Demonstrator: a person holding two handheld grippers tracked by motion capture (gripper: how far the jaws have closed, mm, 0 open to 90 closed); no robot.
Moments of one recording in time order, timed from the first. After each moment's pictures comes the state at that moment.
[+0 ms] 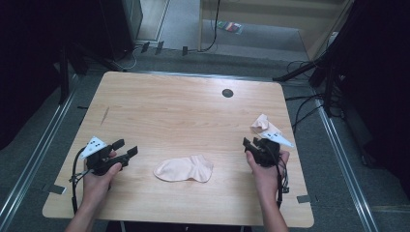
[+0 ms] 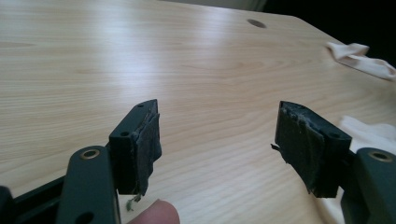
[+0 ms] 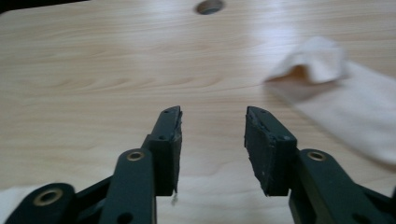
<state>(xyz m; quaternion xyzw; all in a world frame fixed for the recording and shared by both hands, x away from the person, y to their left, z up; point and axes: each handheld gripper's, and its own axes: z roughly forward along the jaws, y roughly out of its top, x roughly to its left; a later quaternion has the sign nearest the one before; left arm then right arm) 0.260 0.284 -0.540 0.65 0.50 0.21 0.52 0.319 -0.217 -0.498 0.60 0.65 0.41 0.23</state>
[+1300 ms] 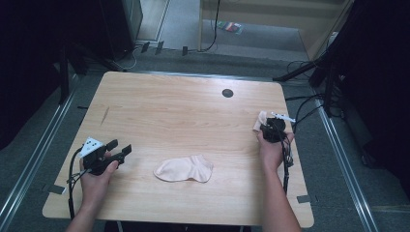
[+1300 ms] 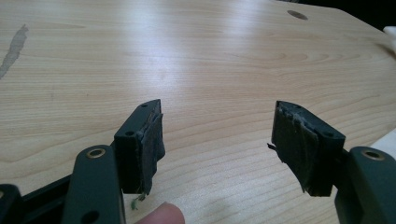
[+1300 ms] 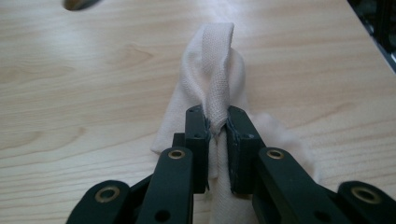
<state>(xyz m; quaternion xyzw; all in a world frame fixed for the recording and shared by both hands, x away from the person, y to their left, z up) 0.265 0.288 -0.551 0.65 0.54 0.23 0.49 0.409 -0.248 -0.524 0.67 0.62 0.32 0.26</state>
